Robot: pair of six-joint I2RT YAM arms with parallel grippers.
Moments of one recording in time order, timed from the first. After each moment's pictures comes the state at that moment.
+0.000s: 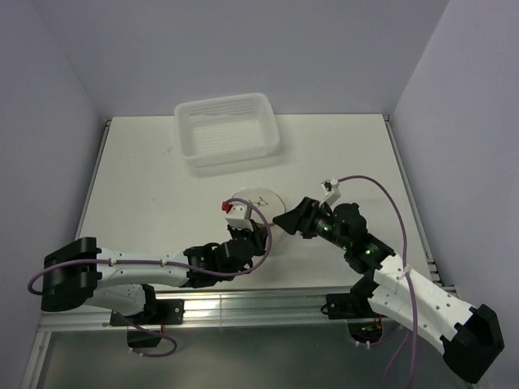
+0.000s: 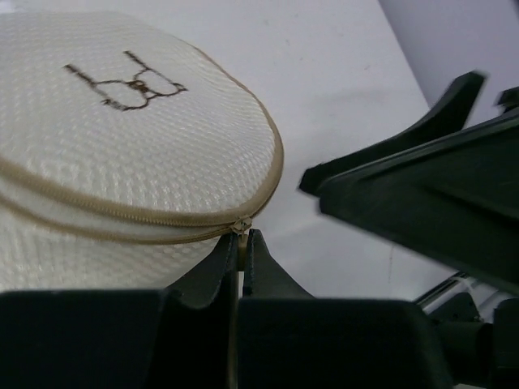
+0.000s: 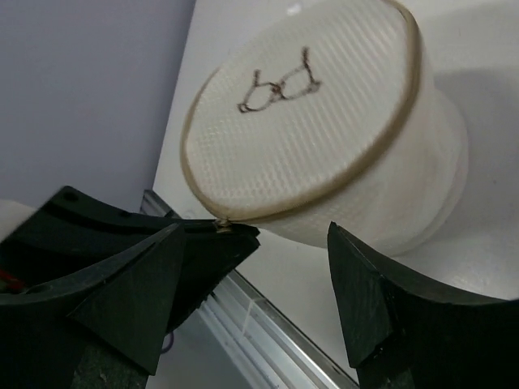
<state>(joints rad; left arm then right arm) -1.34 1.29 0.64 0.25 -0.77 -0.82 0.61 0.72 0.41 0.04 -0.19 0.88</state>
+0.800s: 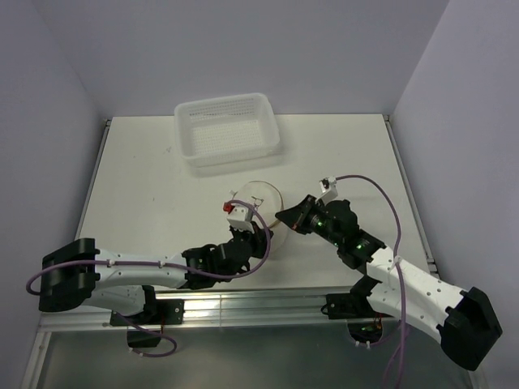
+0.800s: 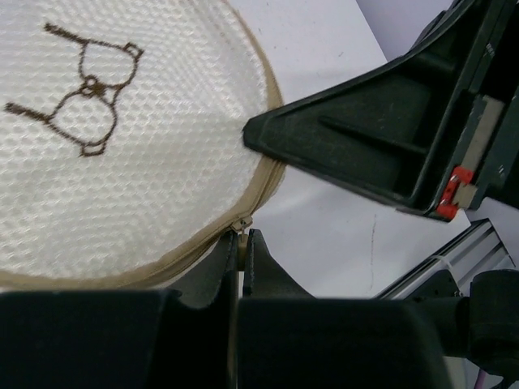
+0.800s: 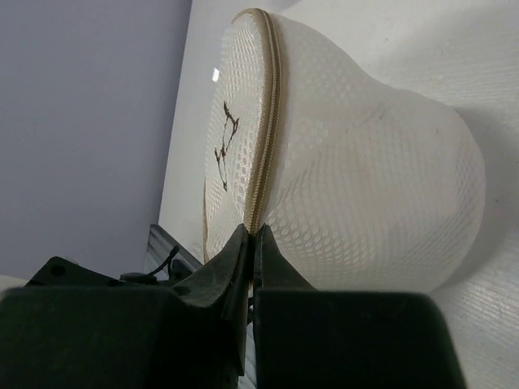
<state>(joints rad) -1.34 1.31 0.65 0.33 -0.70 -0.78 0.66 0.83 0.39 0.14 -0.07 0.99</state>
